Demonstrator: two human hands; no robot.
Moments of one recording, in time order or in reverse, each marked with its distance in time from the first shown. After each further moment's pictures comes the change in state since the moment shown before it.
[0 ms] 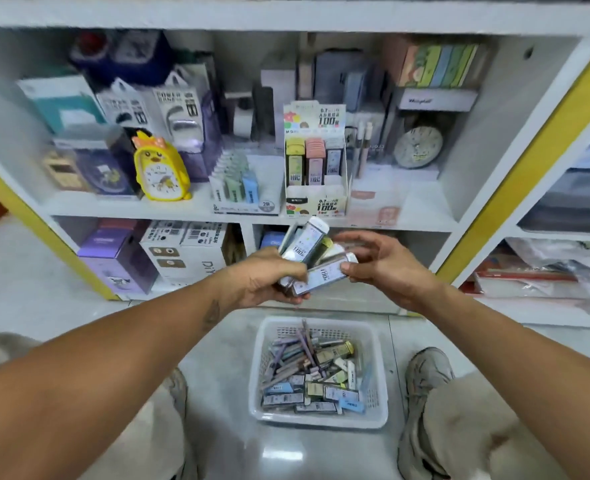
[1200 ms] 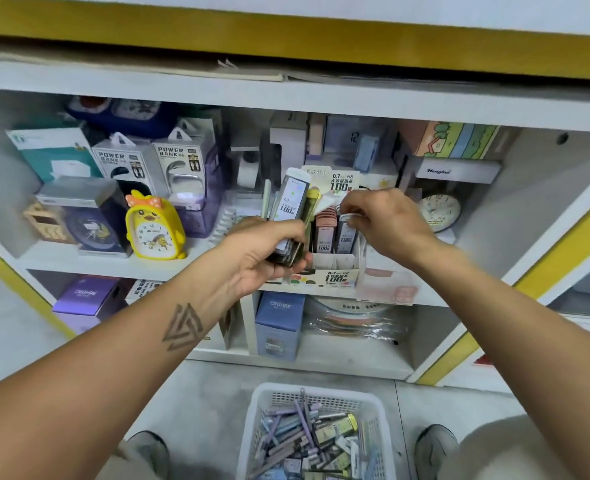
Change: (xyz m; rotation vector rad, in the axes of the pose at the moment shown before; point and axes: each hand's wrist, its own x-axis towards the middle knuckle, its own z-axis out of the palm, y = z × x) left_hand 0.015 0.139 -0.025 -0.285 0.291 0.183; right_hand 0.121 -0.132 -0.017 -1.347 0.299 -0.464
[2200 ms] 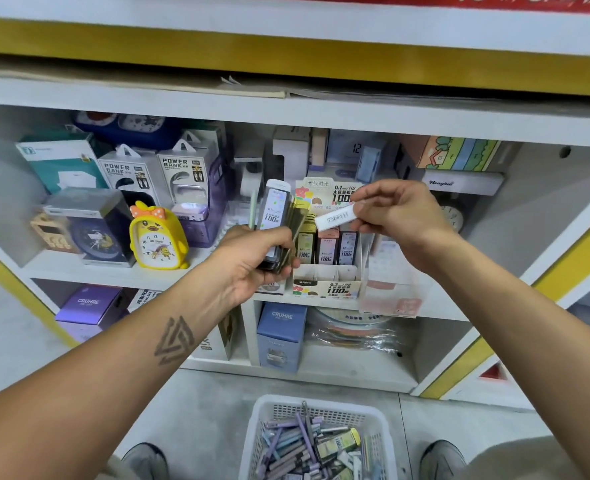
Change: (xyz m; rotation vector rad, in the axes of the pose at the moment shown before) left_hand 0.002 0.002 -0.012 -0.043 0.099 0.049; right_hand 0.002 -0.009 -0.023 1.071 0.061 0.395
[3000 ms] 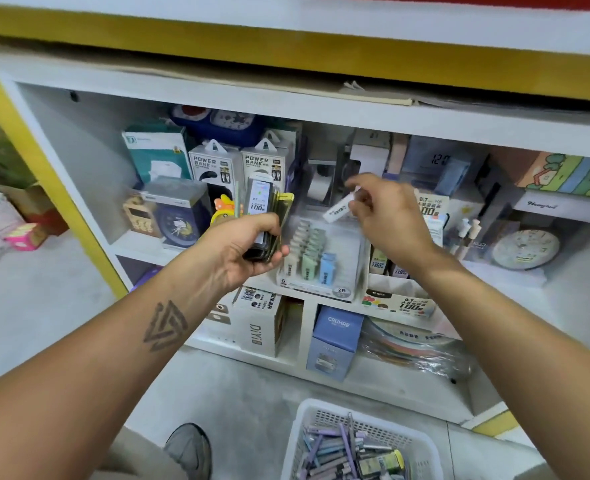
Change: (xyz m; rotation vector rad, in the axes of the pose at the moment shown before) left_hand -0.002 0.030 -0.110 -0.113 0.195 -0.025; right_hand 0.048 0.007 0.120 -0.703 0.027 -0.533
